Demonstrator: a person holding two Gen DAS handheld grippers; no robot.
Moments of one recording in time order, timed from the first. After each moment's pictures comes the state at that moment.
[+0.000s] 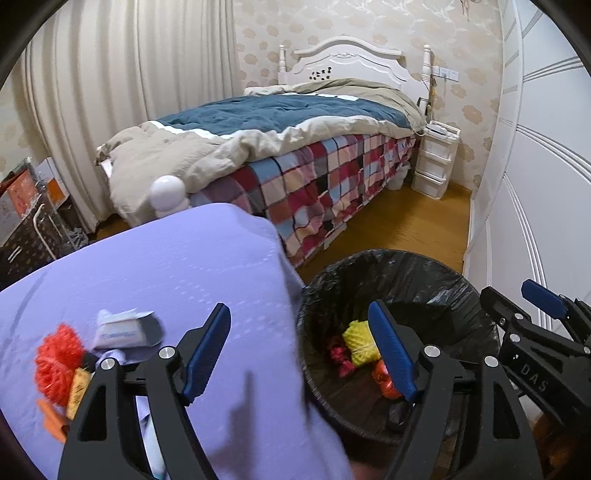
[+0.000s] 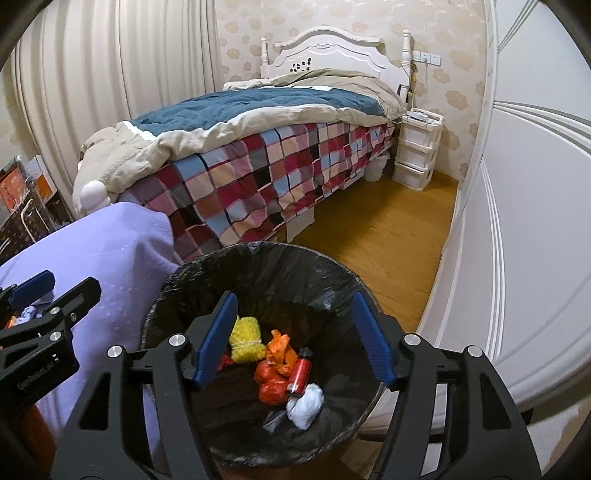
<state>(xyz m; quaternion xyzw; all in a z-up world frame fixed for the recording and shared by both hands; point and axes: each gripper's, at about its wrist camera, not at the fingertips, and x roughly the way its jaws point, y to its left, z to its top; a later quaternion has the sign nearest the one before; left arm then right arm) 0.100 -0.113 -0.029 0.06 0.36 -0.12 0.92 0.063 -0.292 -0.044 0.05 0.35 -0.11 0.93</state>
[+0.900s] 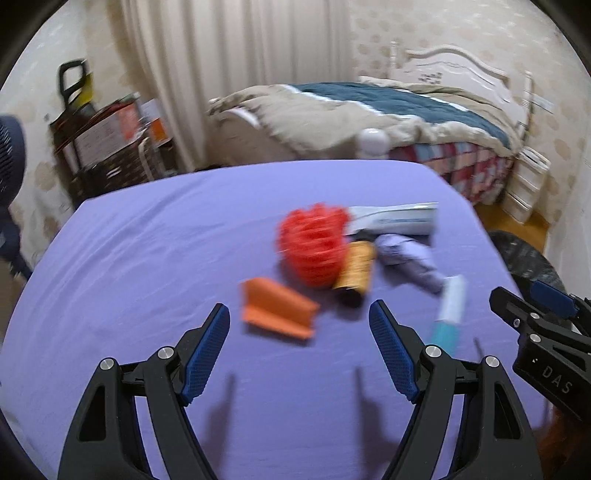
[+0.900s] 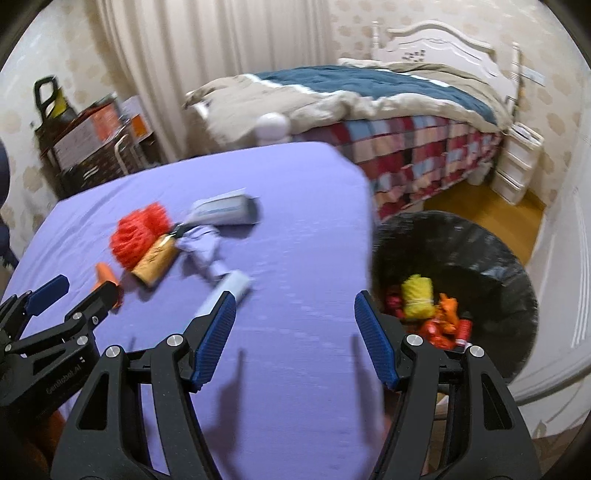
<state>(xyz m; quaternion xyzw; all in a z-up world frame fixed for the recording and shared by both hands) 0.020 0.088 -0.039 0.00 0.39 0.07 0.92 0.037 -0.086 -0.047 0.01 0.40 0.08 0.92</state>
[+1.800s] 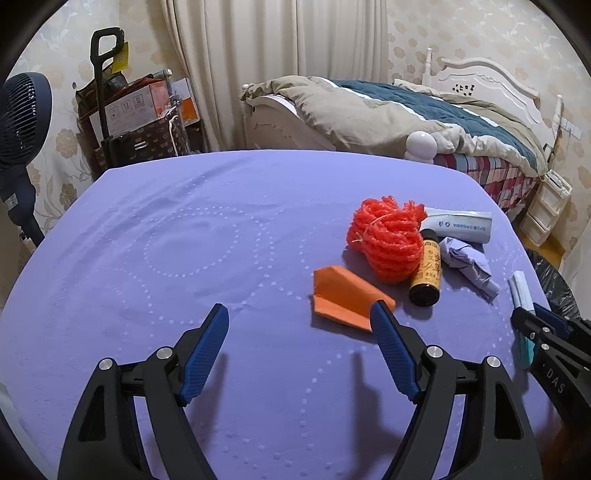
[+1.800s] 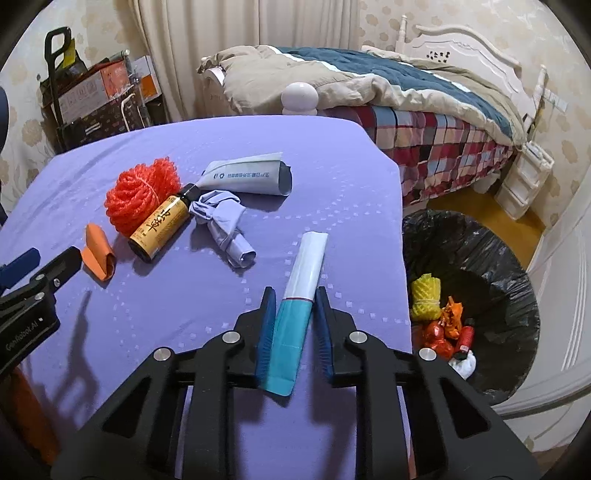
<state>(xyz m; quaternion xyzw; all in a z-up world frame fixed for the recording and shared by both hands) 0.019 0.123 -0.049 -0.04 0.39 0.10 0.91 0.050 -0.060 -0.064 -0.05 0.43 0.08 0.90</state>
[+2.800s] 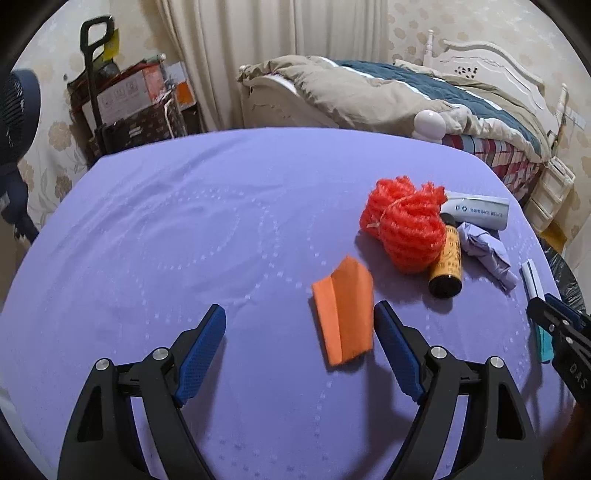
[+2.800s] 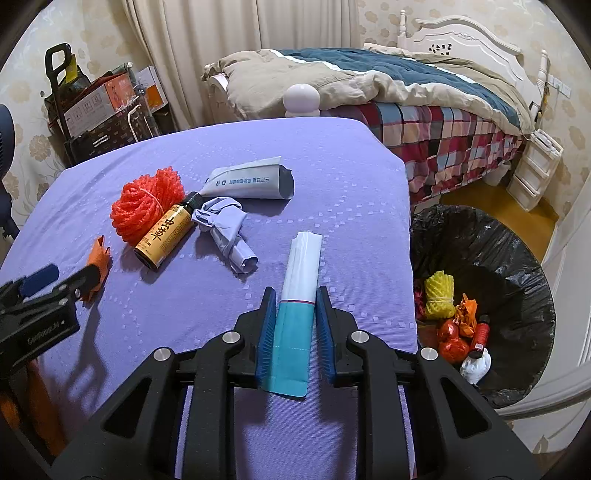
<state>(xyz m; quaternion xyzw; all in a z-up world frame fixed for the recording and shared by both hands) 0.033 0.132 -0.060 -0.03 0.43 0.10 0.90 0.053 -0.068 -0.066 -0.02 0.43 0.10 0.90</state>
